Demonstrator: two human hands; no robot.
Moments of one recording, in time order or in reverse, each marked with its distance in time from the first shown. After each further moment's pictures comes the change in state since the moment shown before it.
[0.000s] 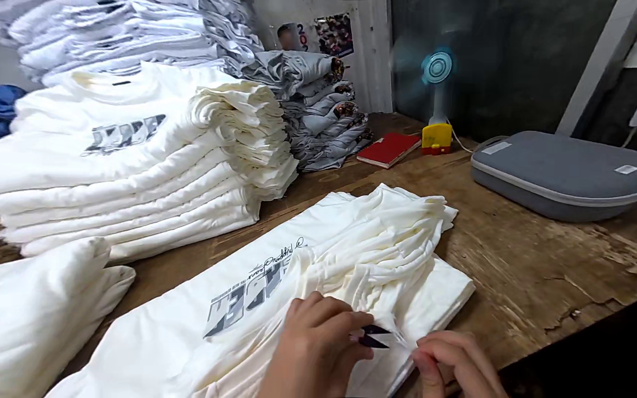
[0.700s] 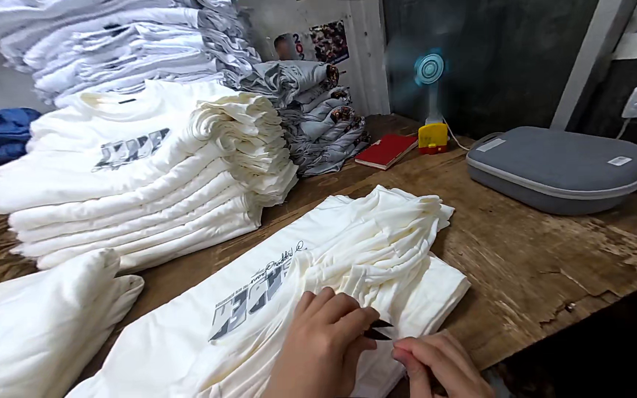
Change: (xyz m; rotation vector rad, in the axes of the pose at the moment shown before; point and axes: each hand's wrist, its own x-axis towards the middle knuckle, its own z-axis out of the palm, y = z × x) left_hand 0.013 0.003 0.008 0.198 -0.024 0.140; right_hand -0.007 0.005 0.009 0.042 -0.003 0.018
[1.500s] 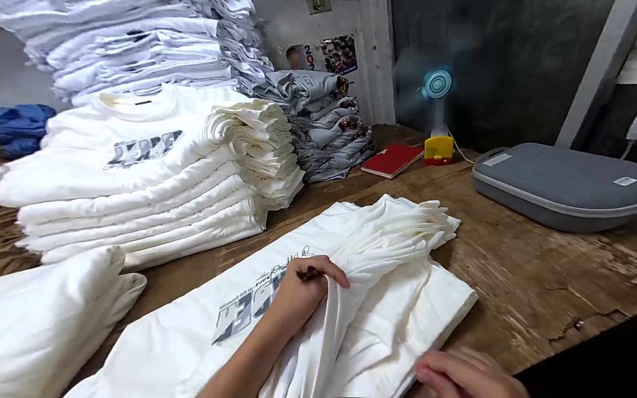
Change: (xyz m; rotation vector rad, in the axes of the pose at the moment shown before) left_hand 0.029 -0.083 0.014 -0.931 0.072 -0.459; right_hand 0.035 -0.028 -0.044 -0.261 -0.499 0.163
